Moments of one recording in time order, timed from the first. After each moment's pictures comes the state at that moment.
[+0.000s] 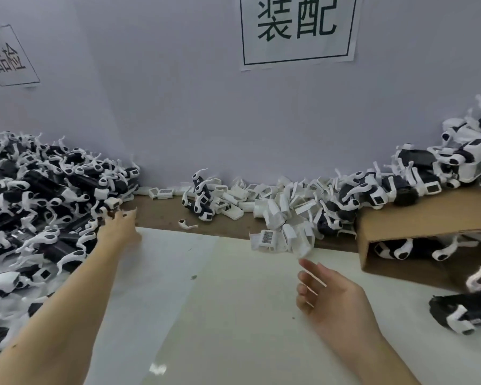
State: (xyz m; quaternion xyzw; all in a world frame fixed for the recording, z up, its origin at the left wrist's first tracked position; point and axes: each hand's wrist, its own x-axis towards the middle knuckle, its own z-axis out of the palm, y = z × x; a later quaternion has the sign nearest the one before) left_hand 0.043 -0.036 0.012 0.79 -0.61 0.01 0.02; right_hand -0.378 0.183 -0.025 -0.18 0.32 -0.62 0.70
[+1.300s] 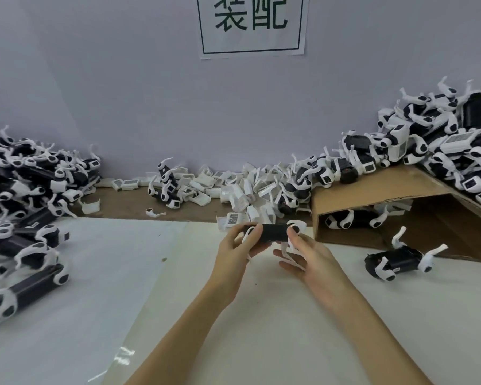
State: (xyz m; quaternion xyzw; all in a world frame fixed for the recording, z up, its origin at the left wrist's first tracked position) left_hand -0.245 0.143 -0.026 0.32 -0.49 -0.64 0.49; right_hand -0.416 0.193 -0.022 -0.33 0.49 -0.61 0.53
